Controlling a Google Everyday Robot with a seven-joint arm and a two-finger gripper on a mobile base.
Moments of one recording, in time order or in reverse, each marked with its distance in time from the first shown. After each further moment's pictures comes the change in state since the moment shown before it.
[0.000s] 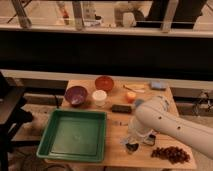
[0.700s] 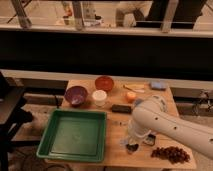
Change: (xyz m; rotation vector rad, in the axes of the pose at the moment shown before) arm -0.001 0.000 0.006 -0.023 0.020 -0.006
